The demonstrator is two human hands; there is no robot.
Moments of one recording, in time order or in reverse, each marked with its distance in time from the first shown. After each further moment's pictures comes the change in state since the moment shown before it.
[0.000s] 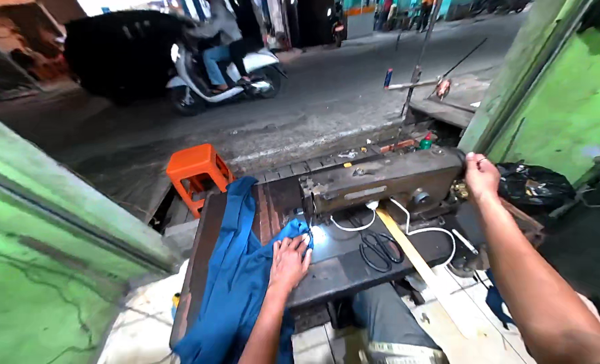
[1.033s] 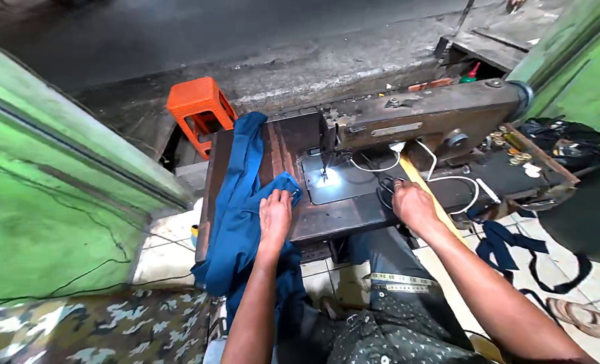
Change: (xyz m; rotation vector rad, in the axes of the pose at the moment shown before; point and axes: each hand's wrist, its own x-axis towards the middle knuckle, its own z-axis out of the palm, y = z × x) left_hand -0.055 -0.035 -0.018 -0.006 0.130 -0.255; right_hand -0.259 -0.068 0.066 -0.746 -0.742 -0.306
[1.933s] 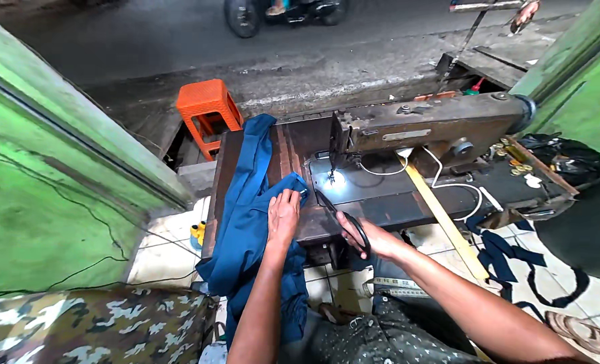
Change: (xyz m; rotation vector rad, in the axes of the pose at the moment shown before) left_hand -0.003 -0.002 0.007 -0.073 0.143 0.099; right_hand -0.052 -0.085 0.010 0.855 -0.642 -0.089
